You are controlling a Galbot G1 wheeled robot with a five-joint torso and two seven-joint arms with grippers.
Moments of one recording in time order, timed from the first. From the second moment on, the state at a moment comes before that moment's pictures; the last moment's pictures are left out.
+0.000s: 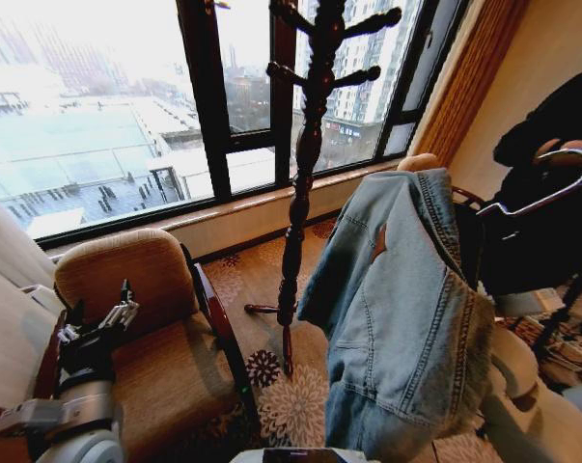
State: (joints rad) left arm 1.86 -1.43 -0.86 -2.50 -0.56 -0.08 -0.25; right arm -1.28 0.85 0.64 2.46 0.80 0.10 0.35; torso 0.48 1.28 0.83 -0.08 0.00
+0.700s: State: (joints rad) left arm 1.85 -1.42 -0.86 -2.50 -0.57 -0.10 -0.24; right arm -1.00 0.74 0.57 2.24 0.91 -0.06 0.54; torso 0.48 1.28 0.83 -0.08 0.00
